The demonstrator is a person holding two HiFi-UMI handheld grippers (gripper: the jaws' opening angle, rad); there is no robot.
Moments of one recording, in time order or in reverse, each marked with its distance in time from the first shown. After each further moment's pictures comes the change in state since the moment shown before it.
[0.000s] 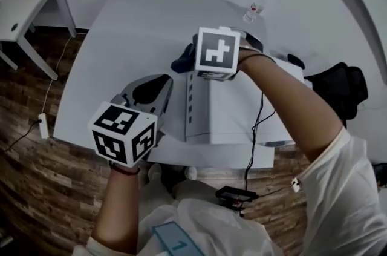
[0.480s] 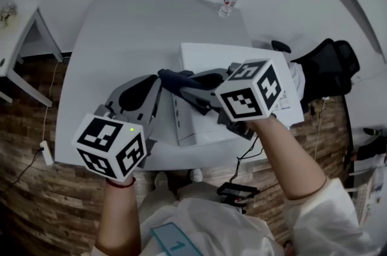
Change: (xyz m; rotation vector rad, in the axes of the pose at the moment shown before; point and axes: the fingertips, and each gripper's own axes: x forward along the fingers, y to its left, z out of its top) left arm 0.004 -0.043 0.043 0.068 -0.066 -0.073; right arm -0.084 0.063 -0.016 0.882 -0.724 0.012
